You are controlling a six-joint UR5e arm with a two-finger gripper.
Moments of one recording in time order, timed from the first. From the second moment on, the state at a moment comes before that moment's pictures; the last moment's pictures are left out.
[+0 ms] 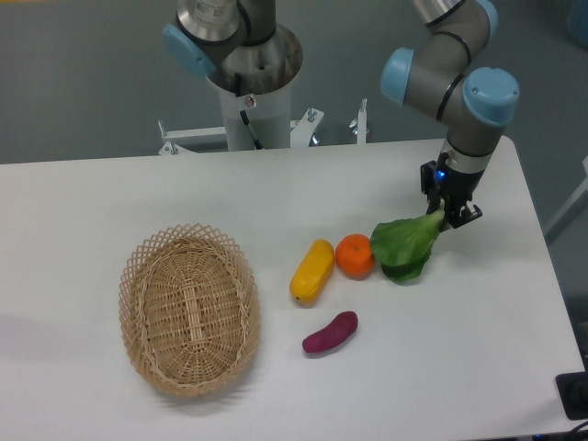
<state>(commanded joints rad) 2.90 -1.91 -1.87 -0.84 1.45 1.95</state>
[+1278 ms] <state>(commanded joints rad) 2.77 -1.87 -1.65 -0.85 1.54 1.58</state>
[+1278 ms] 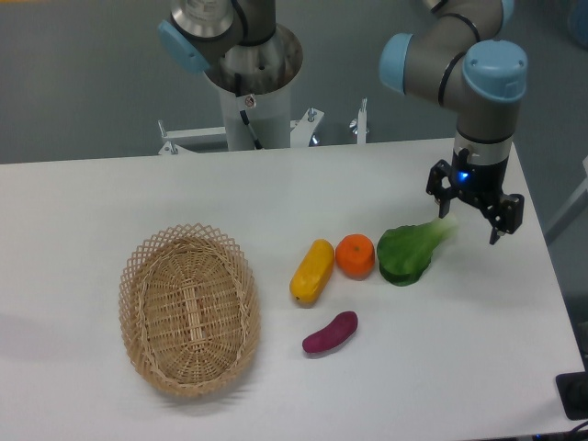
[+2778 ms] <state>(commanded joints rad) 2.76 -1.87 -1.63 -0.85 1.53 1.58</state>
